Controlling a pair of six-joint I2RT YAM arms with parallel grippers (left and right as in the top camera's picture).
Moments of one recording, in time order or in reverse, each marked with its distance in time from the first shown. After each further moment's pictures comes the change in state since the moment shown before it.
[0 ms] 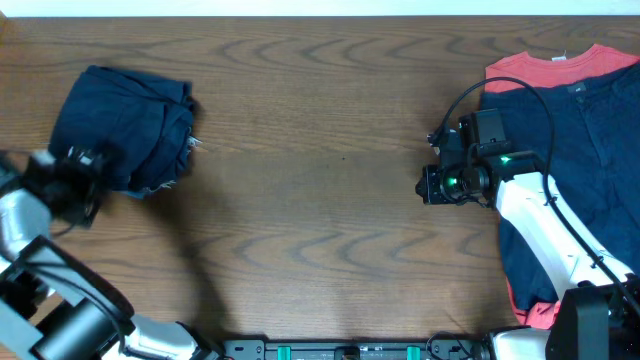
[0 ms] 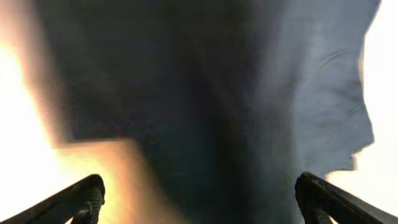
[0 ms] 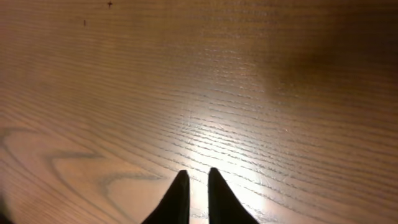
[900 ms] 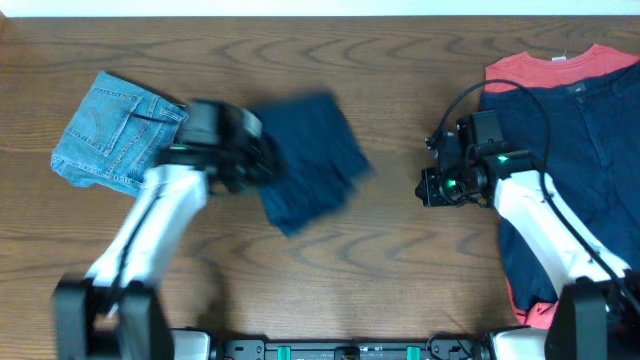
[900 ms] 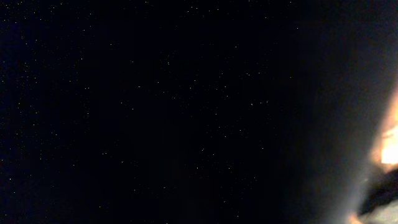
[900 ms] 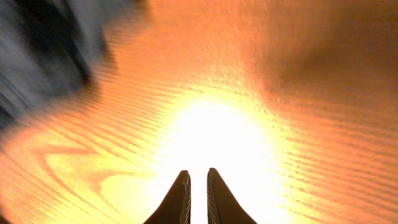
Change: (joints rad) left arm -0.891 -0.229 -0.074 0.033 0.041 -0.123; right arm 0.000 0.005 -0.002 -0.005 0.008 -0.035
